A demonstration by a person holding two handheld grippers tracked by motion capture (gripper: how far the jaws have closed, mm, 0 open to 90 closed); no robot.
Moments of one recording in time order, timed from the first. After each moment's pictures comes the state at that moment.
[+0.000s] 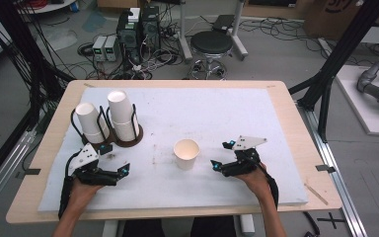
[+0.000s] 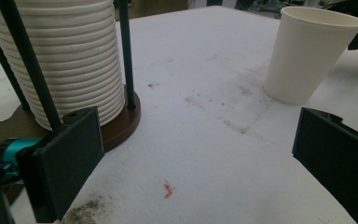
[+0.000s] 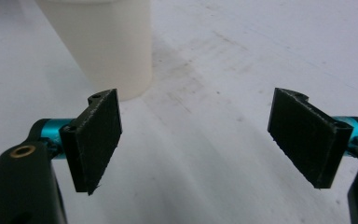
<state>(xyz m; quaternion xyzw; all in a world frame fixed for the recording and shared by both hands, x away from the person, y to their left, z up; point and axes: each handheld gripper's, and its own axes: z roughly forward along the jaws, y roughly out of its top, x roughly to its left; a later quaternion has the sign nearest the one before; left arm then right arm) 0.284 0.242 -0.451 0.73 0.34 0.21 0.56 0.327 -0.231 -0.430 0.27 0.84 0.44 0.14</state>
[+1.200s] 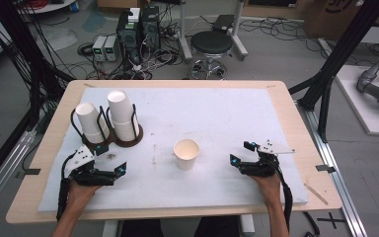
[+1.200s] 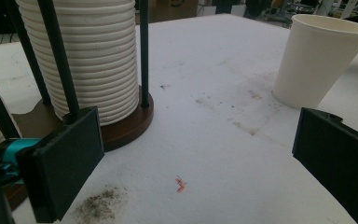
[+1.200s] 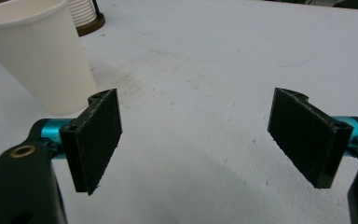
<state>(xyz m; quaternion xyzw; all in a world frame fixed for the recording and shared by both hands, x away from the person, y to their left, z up) 0.281 0.250 -0.454 0.71 0.35 0.22 0.57 0.317 -0.287 -0.450 0.37 0.76 0.51 0.17</state>
